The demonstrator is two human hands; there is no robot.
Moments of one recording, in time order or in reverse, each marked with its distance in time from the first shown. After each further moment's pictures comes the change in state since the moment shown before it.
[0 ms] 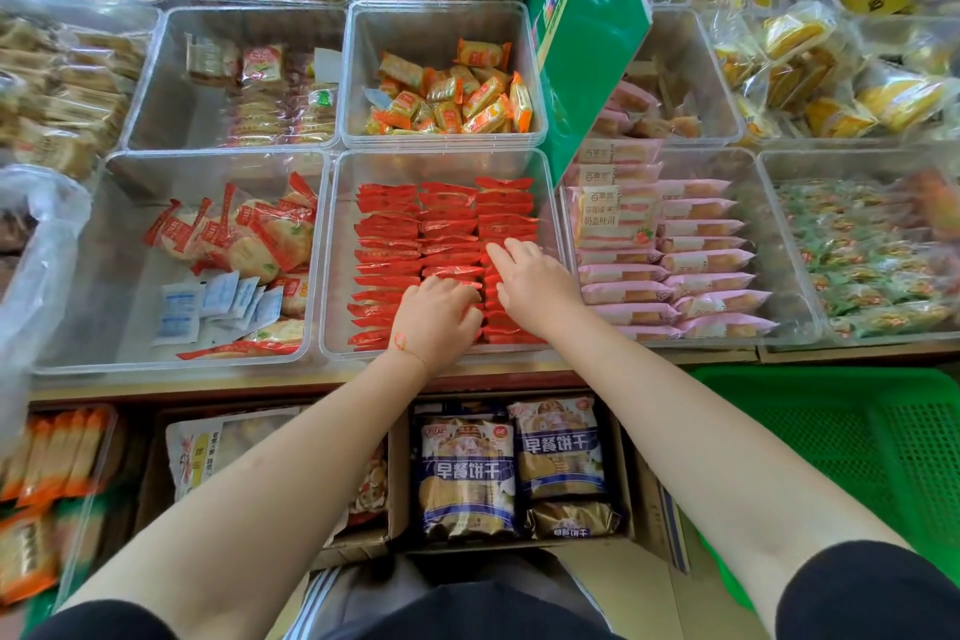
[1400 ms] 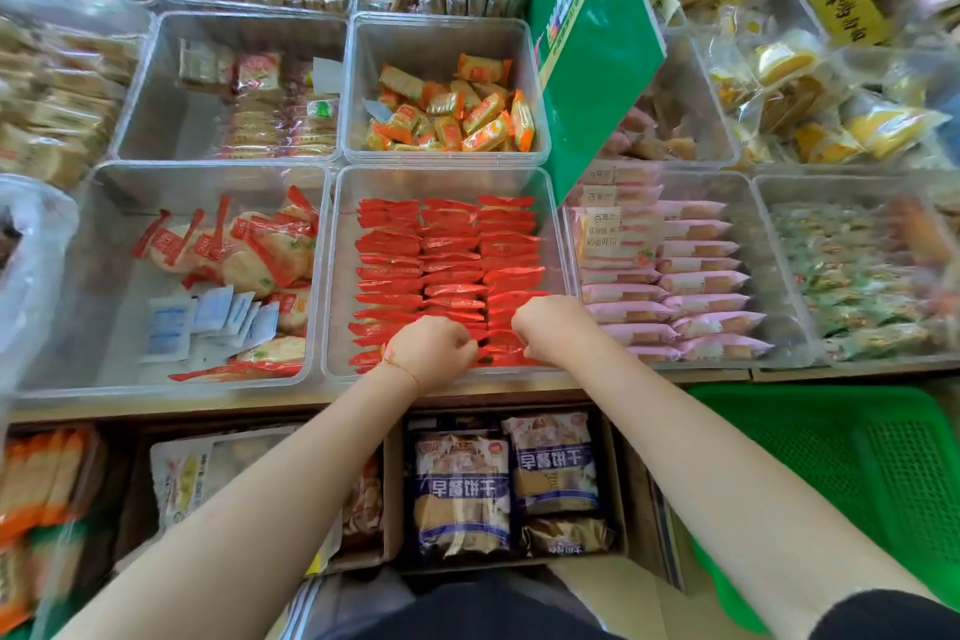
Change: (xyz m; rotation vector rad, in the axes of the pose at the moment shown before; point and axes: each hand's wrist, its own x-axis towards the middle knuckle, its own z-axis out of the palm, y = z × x) left_hand 0.002 -0.017 -0.007 -0.122 -0.249 -0.066; right_hand -0.008 -0.006 -0.024 -0.310 -0.407 -0.052
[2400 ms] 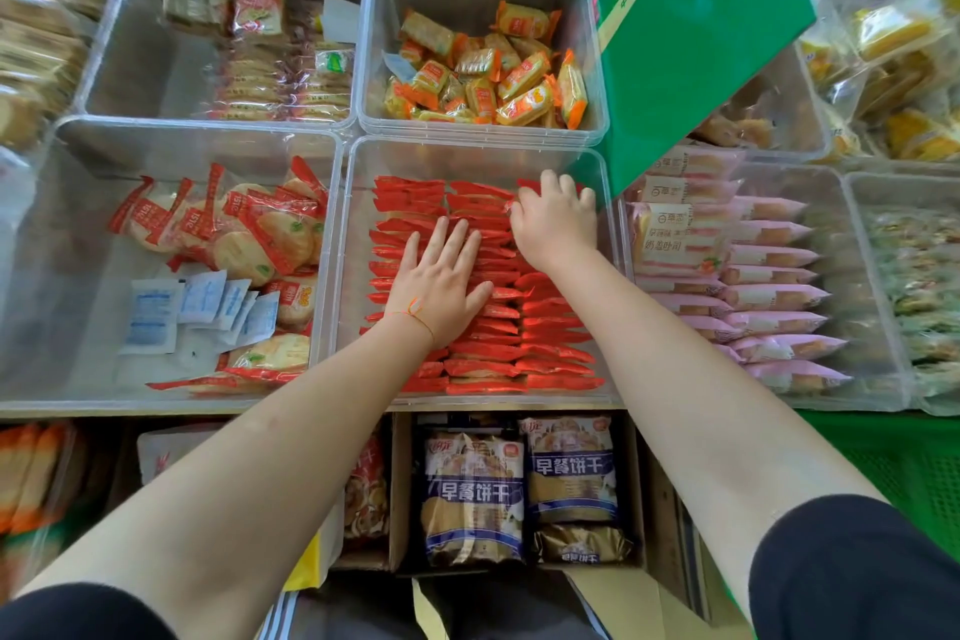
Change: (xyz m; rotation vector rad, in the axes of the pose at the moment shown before) left_hand 0.082 -0.053 -0.002 0.324 0.162 0.036; right_hand 0.142 0.019 -0.024 0.206 0.501 0.311
